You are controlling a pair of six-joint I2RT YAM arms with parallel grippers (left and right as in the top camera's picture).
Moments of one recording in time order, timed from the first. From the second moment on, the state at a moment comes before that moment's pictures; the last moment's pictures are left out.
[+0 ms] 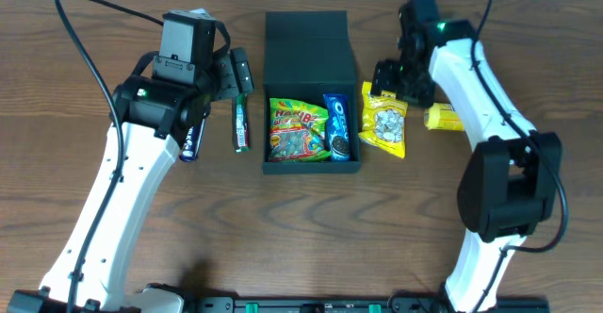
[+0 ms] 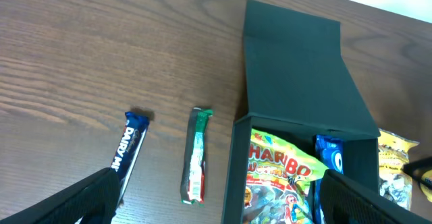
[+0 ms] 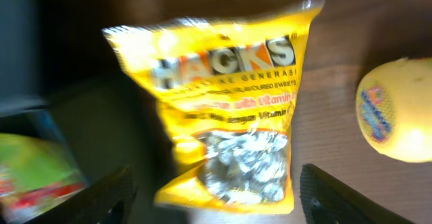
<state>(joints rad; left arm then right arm) -0.27 1.47 1.46 -0.86 -0.09 -0.43 0.17 2.06 1.69 -1.08 -0.08 0.43</state>
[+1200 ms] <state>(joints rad) -0.22 1.44 1.46 -0.87 -0.09 -0.42 0.19 2.04 1.89 -1.26 -0.04 0.41</state>
